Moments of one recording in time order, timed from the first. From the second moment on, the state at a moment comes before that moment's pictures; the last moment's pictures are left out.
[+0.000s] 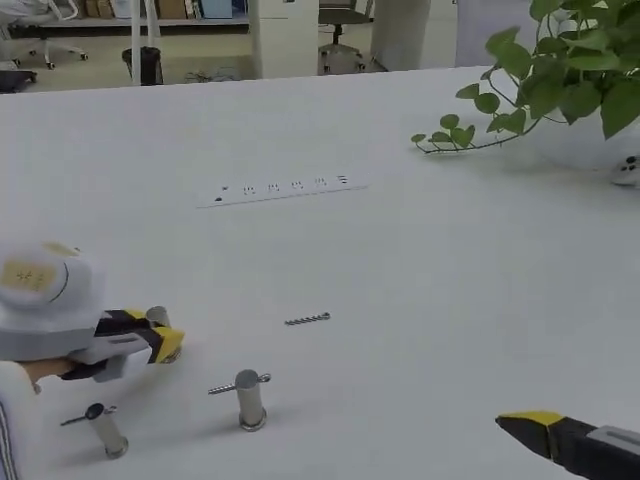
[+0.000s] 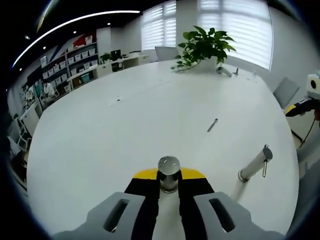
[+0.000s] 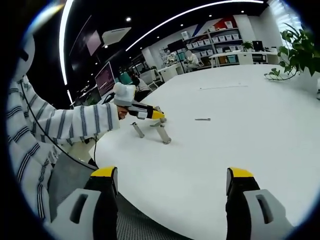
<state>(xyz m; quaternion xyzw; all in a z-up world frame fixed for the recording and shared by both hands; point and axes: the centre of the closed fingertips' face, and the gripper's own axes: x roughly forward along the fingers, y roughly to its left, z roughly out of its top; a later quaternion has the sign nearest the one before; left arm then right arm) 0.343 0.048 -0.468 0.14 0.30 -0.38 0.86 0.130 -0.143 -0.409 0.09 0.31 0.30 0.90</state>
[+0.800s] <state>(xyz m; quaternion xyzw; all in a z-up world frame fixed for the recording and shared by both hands) 0.317 0.060 -0.374 0.07 0.24 -0.38 0.89 0.136 -0.127 -0.400 0.08 0.30 0.32 0.89</state>
